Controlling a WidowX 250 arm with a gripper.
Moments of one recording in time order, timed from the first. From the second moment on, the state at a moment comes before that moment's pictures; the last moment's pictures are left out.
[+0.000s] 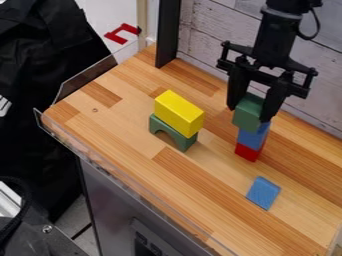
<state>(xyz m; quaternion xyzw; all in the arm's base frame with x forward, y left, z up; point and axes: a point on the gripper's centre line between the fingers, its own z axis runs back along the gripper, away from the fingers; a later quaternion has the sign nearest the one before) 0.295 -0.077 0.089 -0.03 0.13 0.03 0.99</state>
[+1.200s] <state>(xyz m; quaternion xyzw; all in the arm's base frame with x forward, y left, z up) 0.305 -0.084 0.079 -0.03 0.14 0.01 0.99</state>
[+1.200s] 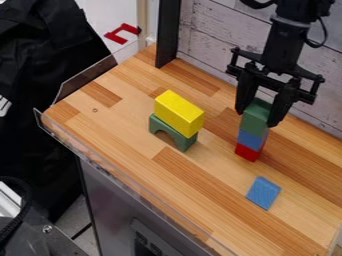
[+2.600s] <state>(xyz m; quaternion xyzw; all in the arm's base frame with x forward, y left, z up) 0.303 -0.078 0.106 -0.03 0.11 0.05 0.99</state>
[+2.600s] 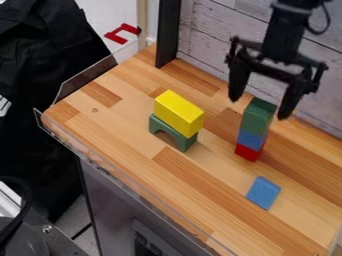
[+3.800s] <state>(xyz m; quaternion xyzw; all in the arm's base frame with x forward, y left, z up) 0.291 -0.010 0.119 -0.04 0.06 0.06 1.00</state>
